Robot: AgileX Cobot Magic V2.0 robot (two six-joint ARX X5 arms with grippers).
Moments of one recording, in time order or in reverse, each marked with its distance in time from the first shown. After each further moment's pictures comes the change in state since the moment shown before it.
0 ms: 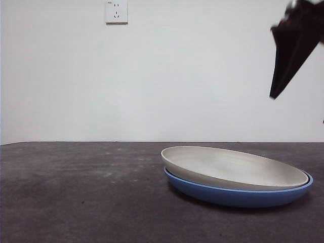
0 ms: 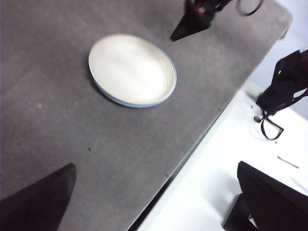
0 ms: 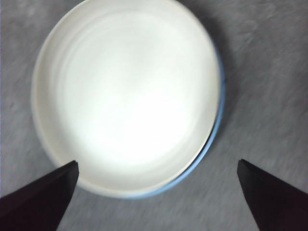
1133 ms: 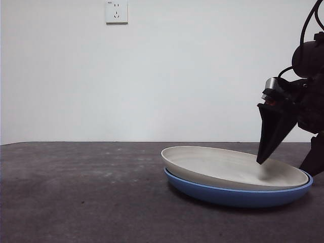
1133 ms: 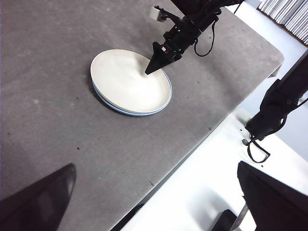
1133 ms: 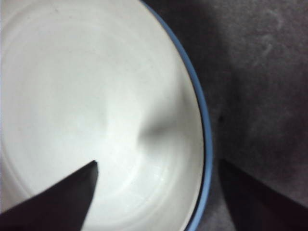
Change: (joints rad) left arm 0.006 -0.172 -0.110 0.053 0.000 -0.172; right arm -0.044 0.387 0.000 0.213 -0.127 -0.068
